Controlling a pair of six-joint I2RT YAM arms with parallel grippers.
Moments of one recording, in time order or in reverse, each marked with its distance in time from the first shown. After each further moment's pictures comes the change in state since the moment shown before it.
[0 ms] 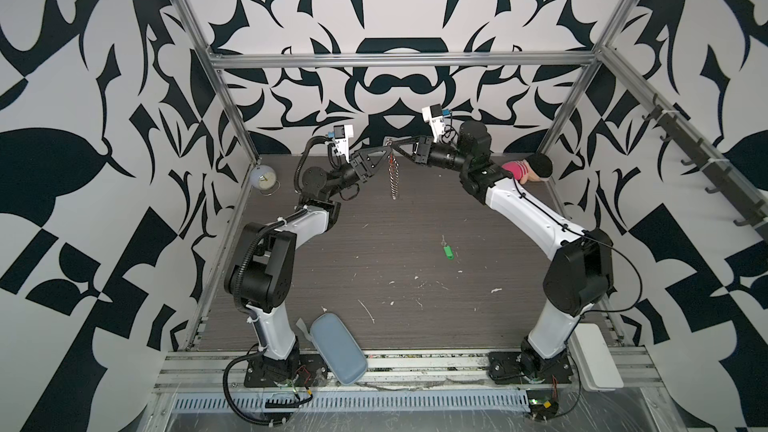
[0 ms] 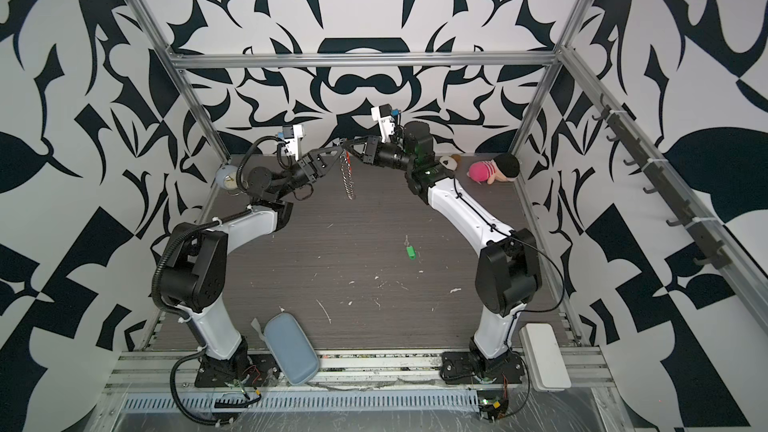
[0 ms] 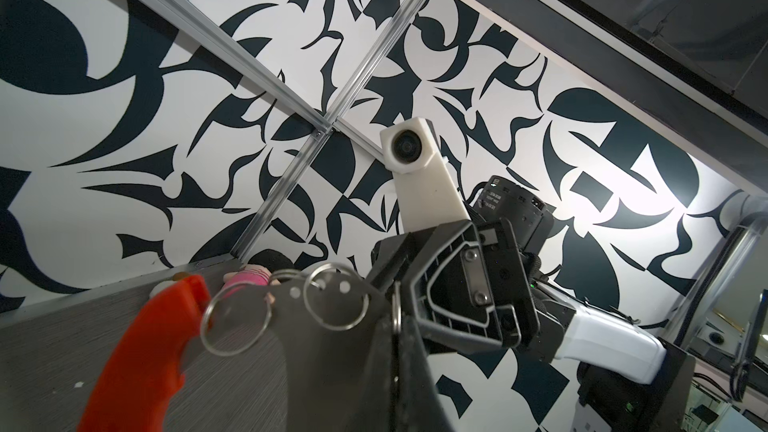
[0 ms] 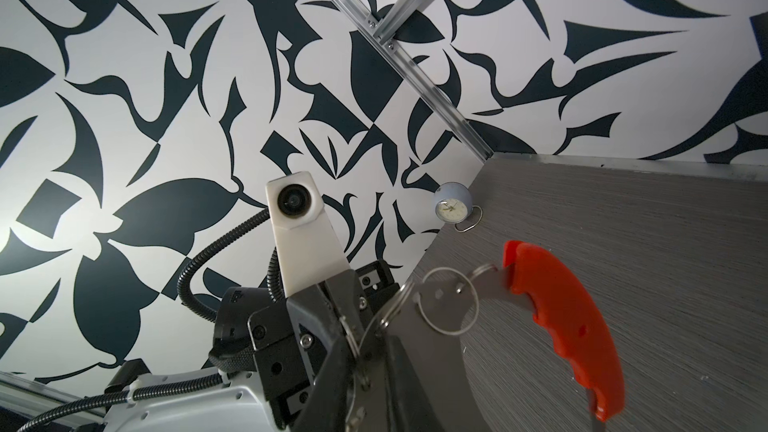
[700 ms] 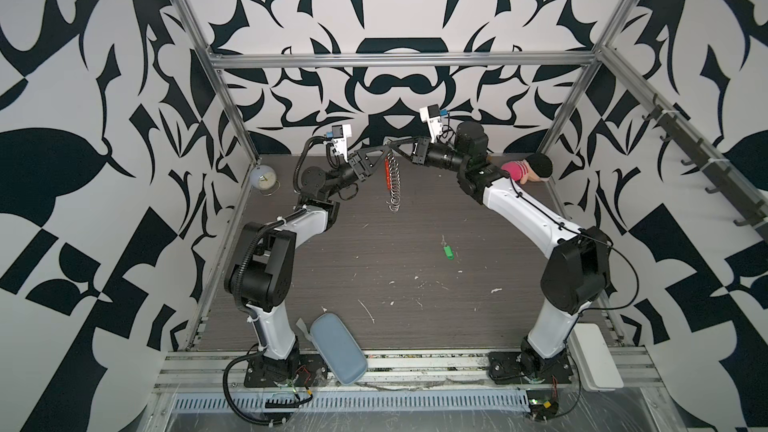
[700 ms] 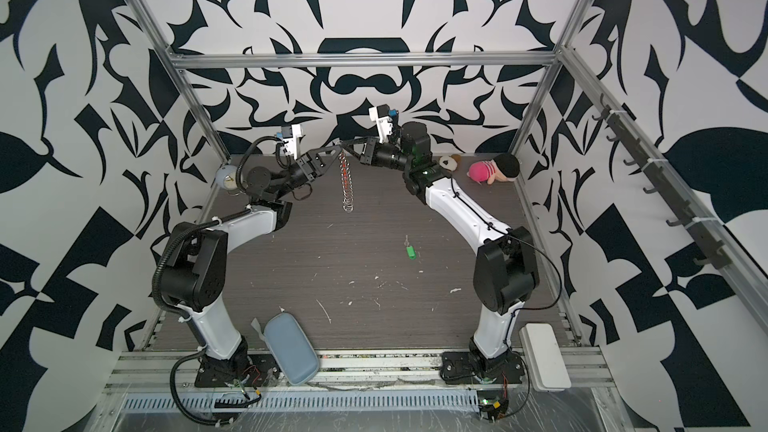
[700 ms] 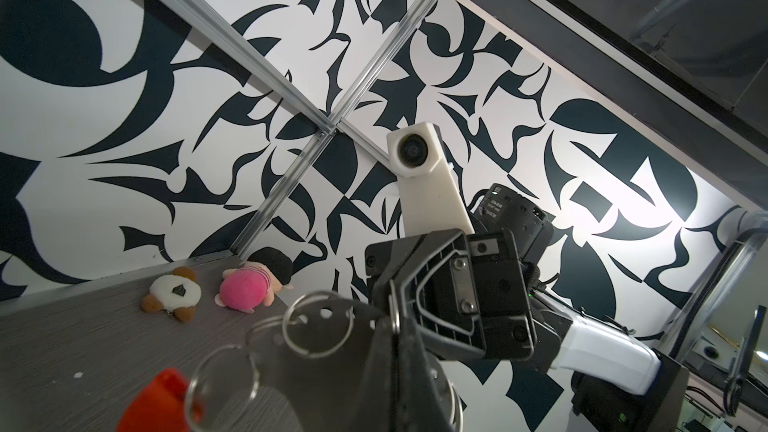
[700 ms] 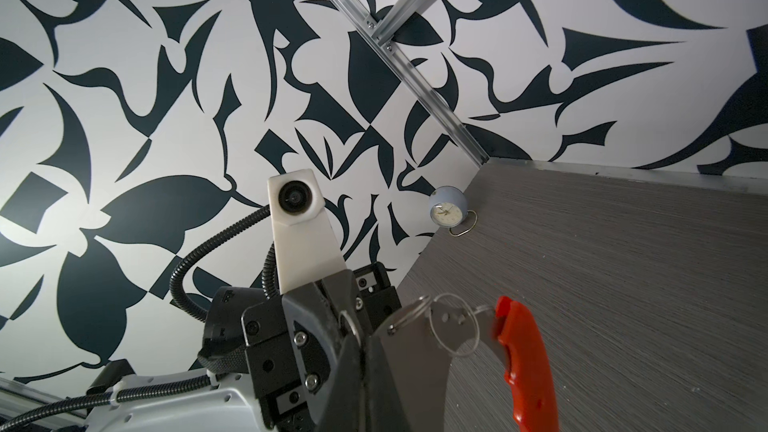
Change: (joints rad) left arm 0.003 0.007 0.000 -0.004 -0.003 -0.032; right arm 0.010 0.009 0.012 -0.023 0.032 -0.059
